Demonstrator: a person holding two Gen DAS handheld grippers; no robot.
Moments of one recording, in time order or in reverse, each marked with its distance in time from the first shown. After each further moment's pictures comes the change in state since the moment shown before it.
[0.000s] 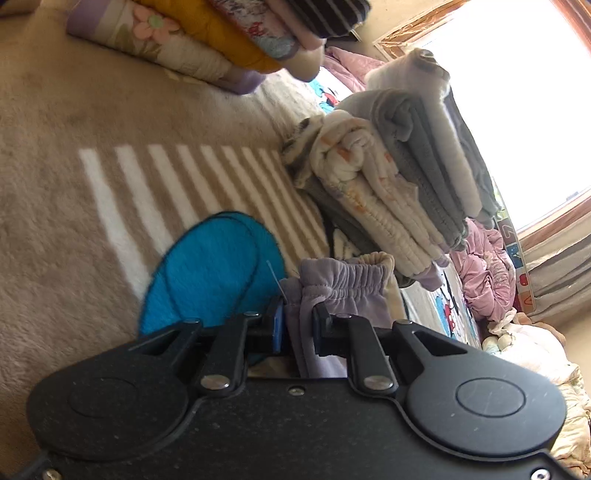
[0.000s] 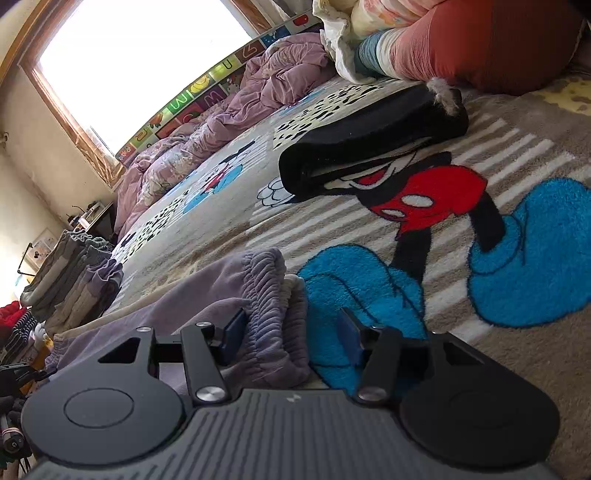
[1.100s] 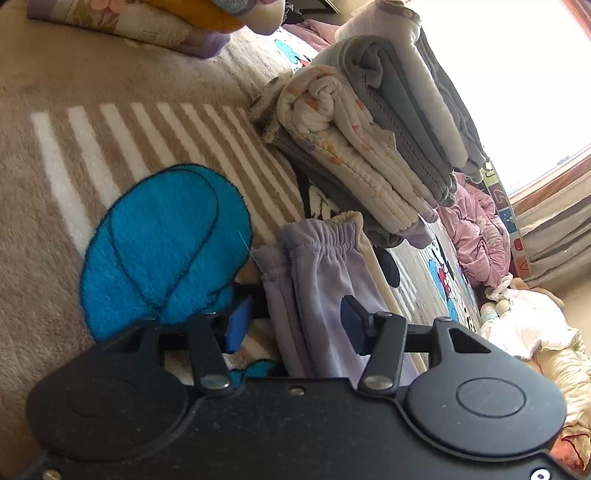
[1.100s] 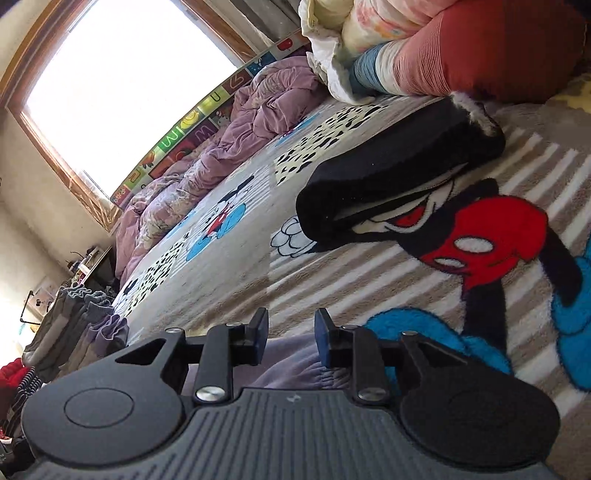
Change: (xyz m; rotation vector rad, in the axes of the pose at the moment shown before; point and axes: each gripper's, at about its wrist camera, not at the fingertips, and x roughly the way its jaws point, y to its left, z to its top) left arm 0.015 -0.032 -0.015 0.065 0.073 -0.033; right arm 0.041 0.027 0.029 0.049 -0.143 -0.020
